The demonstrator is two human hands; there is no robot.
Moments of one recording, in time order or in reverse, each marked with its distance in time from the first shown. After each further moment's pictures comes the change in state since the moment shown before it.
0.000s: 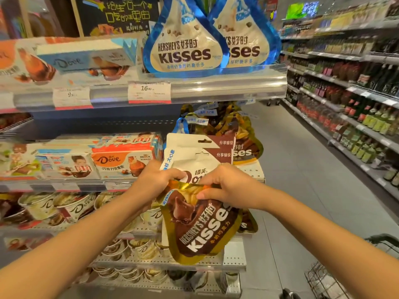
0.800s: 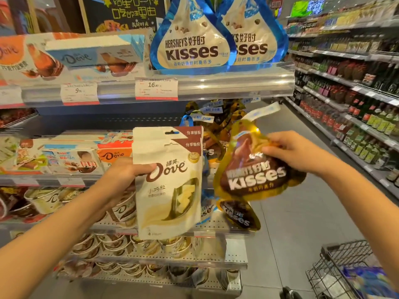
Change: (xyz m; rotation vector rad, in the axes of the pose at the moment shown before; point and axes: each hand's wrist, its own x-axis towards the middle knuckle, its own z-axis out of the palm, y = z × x) left_hand 0.005 -0.016 -0.061 -0.048 0.027 -0.076; right_hand -0.042 0.054 -0.079 0.086 0.246 0.290
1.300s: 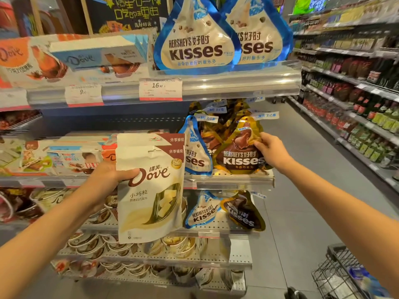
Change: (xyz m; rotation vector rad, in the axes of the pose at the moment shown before) left_hand 0.003 -0.015 -0.034 0.070 0.076 0.083; right_hand 0.078 0.075 0.058 0.131 0.326 0.278
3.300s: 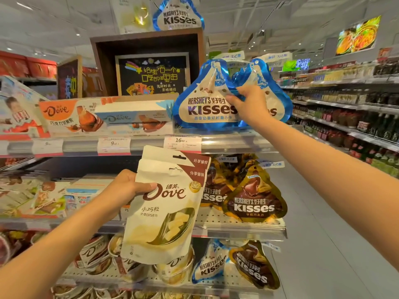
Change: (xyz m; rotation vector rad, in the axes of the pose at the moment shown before) left_hand 0.033 0.052 -0.035 0.077 -0.097 0.139; right_hand 0.052 -0.240 -0.042 0.030 0.295 -0.441
